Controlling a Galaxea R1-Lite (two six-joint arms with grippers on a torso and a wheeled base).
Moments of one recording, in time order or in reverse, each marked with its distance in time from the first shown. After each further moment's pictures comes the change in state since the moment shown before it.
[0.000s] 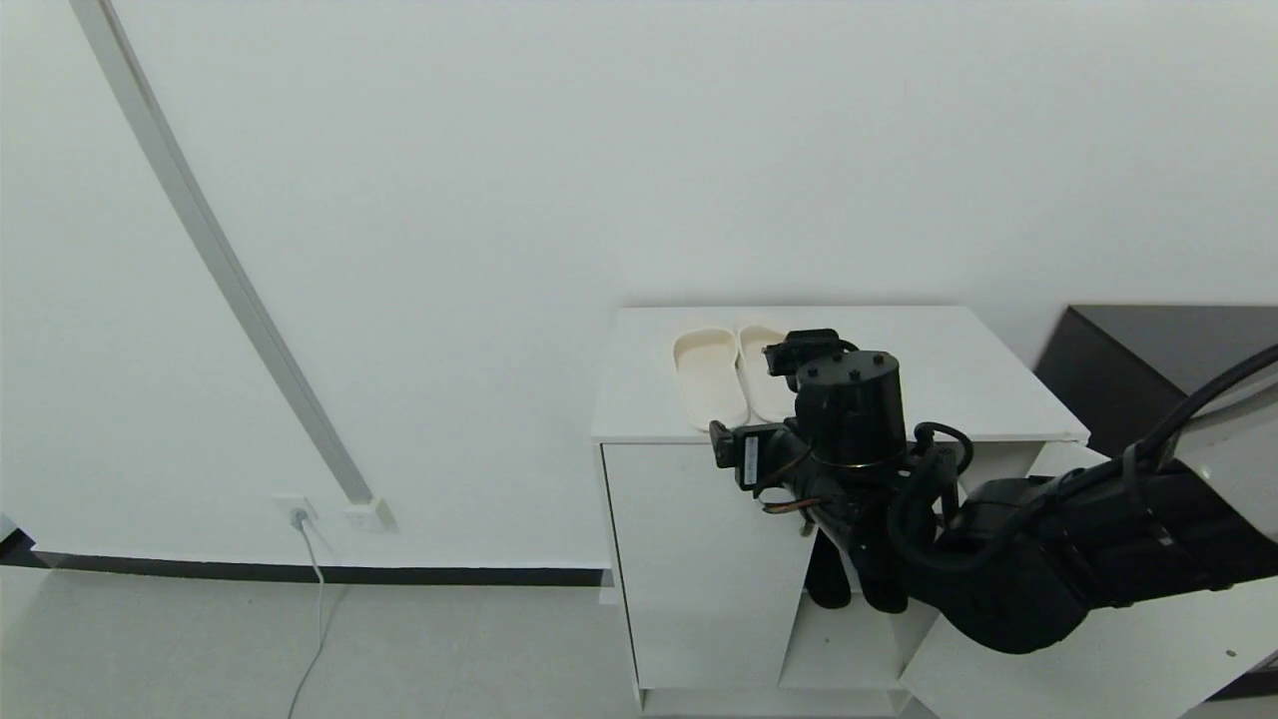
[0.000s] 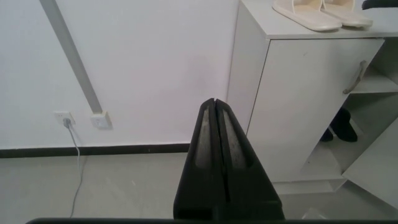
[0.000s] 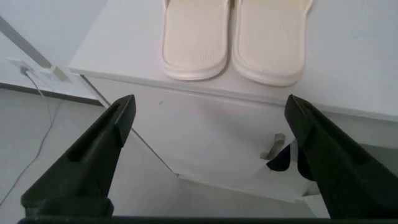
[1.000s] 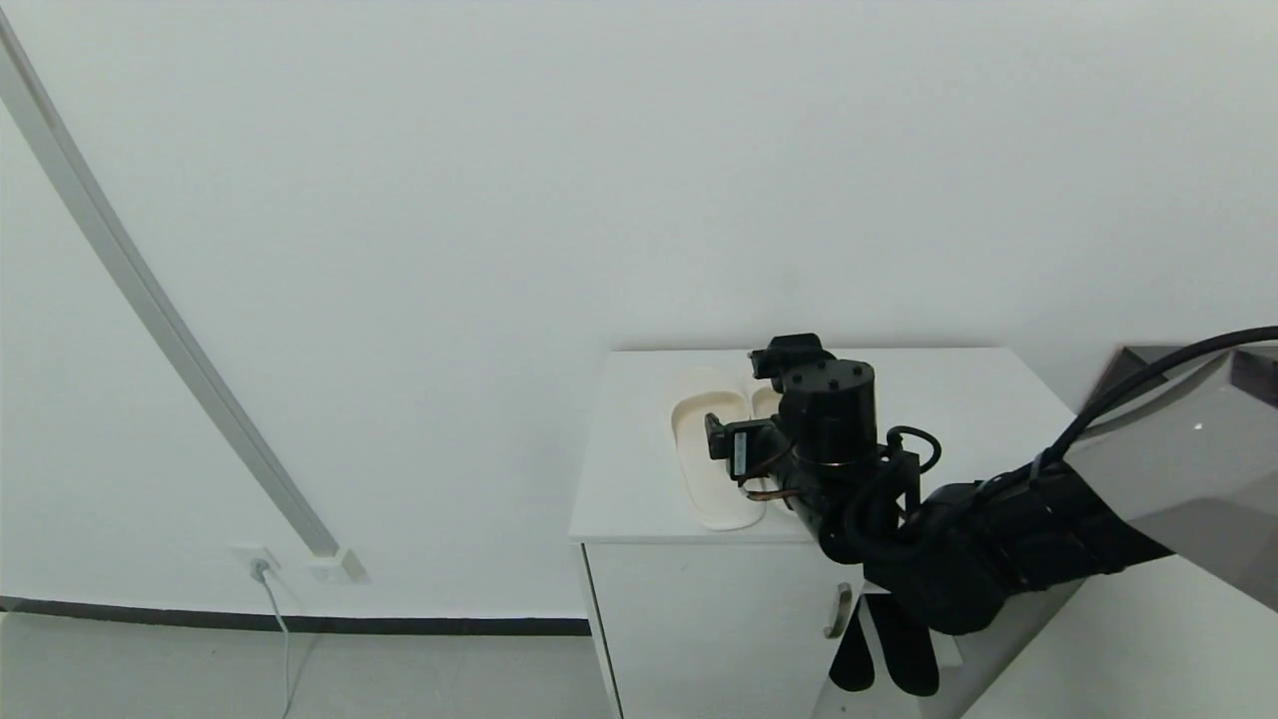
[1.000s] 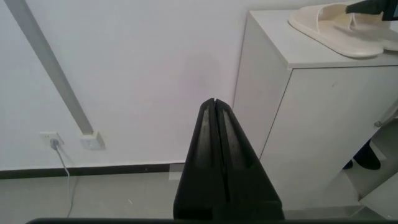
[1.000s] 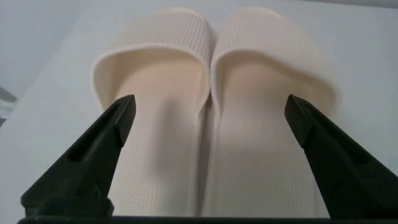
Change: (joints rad) left arm 0.000 0.000 0.000 0.000 0.000 0.001; right arm -0.037 0.116 -0.065 -0.122 0.008 -0.073
